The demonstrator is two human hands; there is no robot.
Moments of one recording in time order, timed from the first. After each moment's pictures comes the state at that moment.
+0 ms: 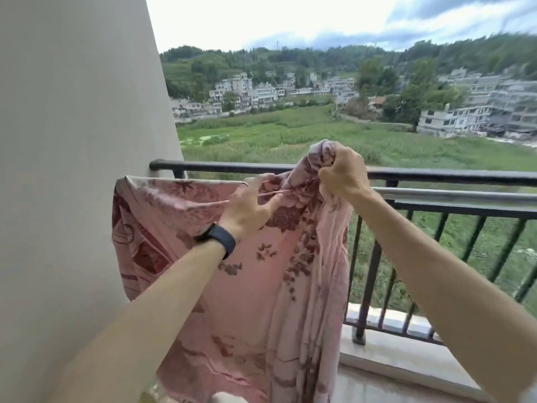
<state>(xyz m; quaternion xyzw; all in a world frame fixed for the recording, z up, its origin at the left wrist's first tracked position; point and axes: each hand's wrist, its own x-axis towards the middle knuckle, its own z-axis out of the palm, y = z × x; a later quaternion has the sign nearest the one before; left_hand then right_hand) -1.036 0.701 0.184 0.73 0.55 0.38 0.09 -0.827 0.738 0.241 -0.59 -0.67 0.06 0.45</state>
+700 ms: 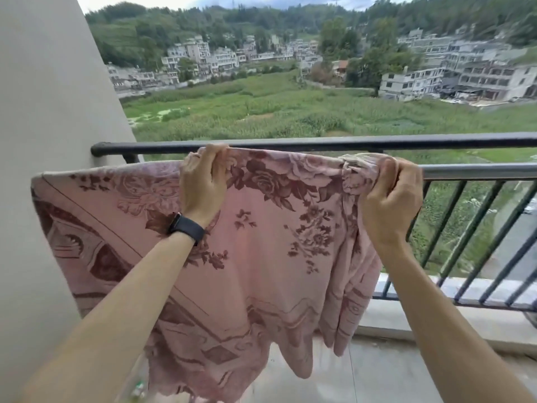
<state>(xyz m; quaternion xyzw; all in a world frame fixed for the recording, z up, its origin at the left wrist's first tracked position) -1.177 0.817 0.089 0.69 0.47 0.54 -0.10 -0.890 0.763 0.058 -0.54 -0.46 -0.11 0.70</state>
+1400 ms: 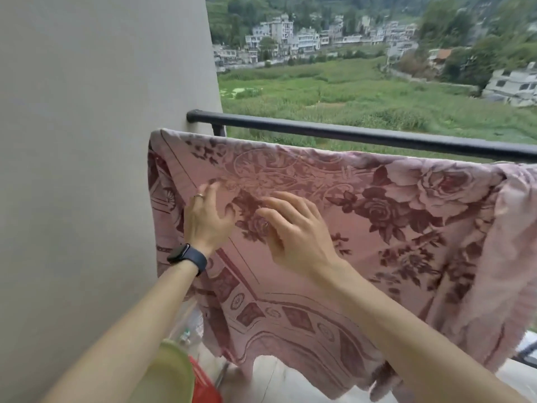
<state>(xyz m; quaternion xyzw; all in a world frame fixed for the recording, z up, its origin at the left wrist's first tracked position) -1.415 0.748 -0.046 0.57 0.71 0.41 -0.05 -1.199 0.741 -0.027 -0.28 -0.86 -0.11 0.42</state>
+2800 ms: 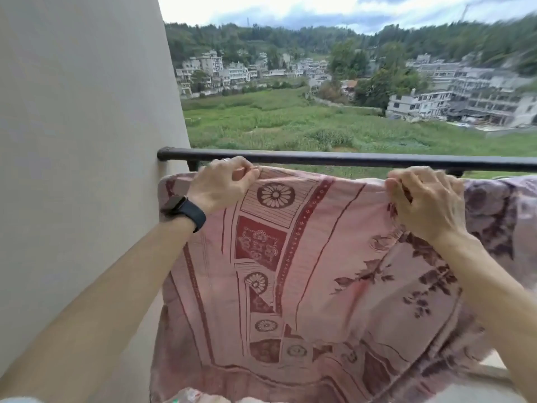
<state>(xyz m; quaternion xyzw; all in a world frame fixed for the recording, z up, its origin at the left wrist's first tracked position) -1.583 0.806 0.077 0.77 0.56 0.30 -0.03 -1.198 0.757 0.036 -0.64 -0.65 -0.26 0.31</state>
